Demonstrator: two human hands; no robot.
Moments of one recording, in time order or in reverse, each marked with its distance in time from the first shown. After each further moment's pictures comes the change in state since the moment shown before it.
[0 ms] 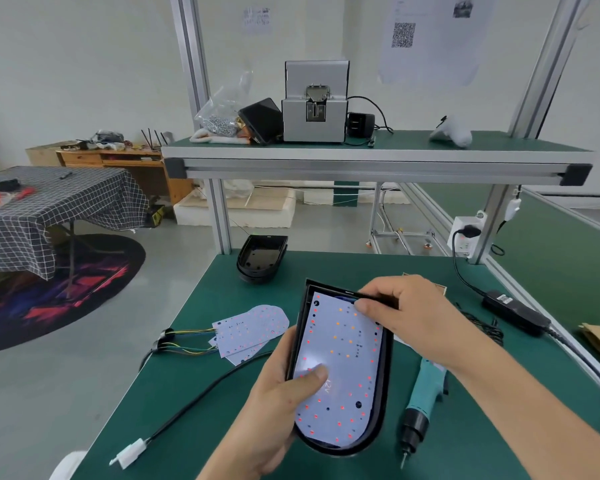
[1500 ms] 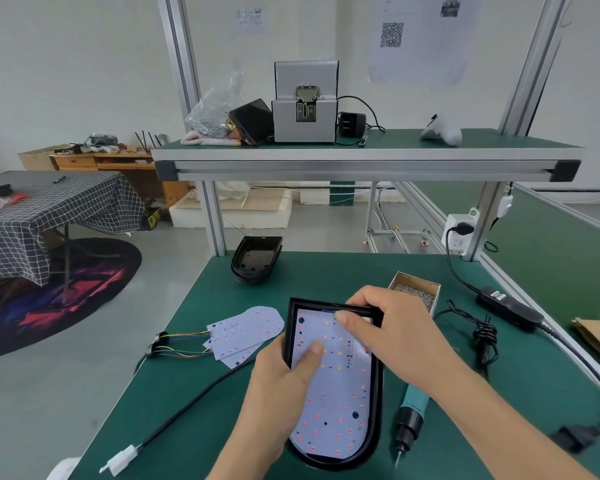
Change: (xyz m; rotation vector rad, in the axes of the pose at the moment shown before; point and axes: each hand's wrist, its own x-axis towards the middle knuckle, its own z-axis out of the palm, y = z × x) left_hand 0.012 0.007 0.018 0.463 0.344 -0.046; right_hand -0.019 -0.009 0.026 -0.057 0.136 0.013
